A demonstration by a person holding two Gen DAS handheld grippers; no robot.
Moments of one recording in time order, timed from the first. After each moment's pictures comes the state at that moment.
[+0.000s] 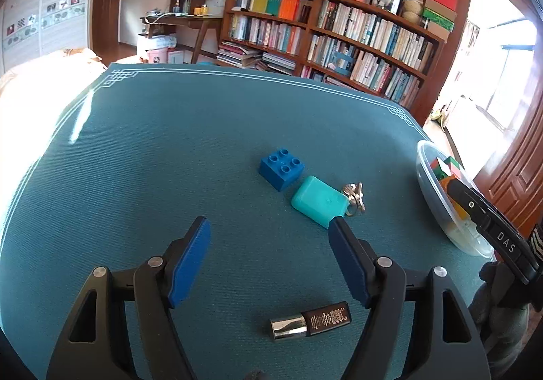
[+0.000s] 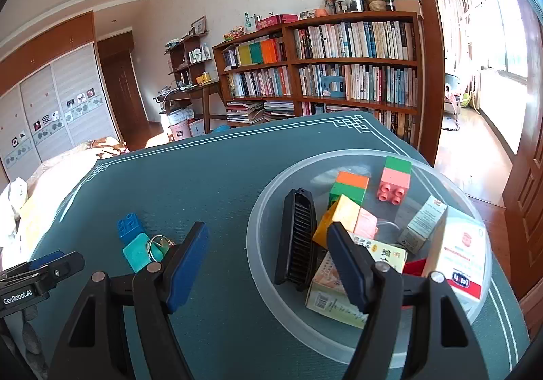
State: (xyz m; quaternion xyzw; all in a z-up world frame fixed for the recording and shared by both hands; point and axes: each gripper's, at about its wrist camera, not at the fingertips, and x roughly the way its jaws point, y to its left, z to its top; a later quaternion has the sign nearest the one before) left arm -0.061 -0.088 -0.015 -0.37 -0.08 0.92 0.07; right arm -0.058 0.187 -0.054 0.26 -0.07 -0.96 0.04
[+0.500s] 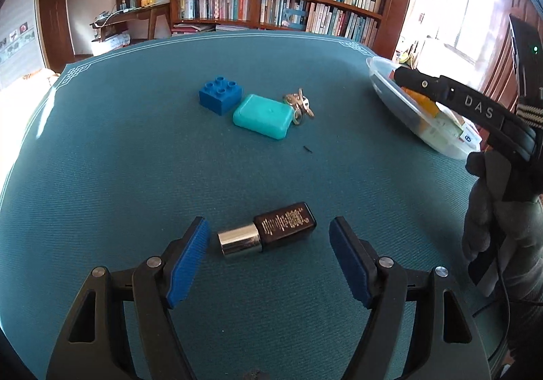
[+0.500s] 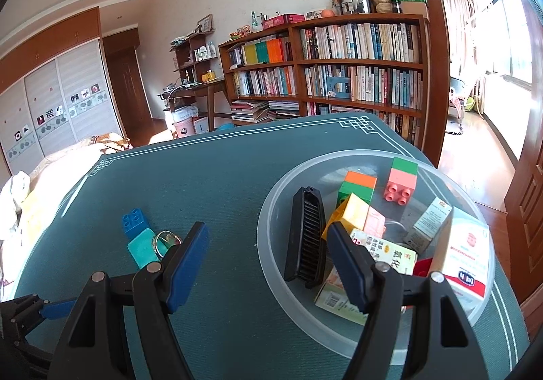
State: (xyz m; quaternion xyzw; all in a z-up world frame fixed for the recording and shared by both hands) left arm -0.022 -0.048 -0.047 -0.42 0.01 0.90 0.14; right arm -0.057 0.182 -0.056 0.26 -0.06 -0.96 0.05
